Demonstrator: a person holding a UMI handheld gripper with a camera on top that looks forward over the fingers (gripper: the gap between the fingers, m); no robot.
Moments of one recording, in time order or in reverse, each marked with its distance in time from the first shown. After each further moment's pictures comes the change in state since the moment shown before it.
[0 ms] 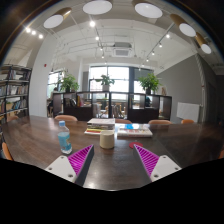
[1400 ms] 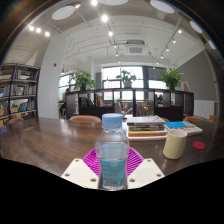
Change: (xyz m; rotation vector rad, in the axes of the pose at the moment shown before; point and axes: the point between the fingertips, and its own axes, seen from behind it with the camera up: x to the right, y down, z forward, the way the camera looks) arm -0.268 0.042 0.235 0.026 -0.140 0.031
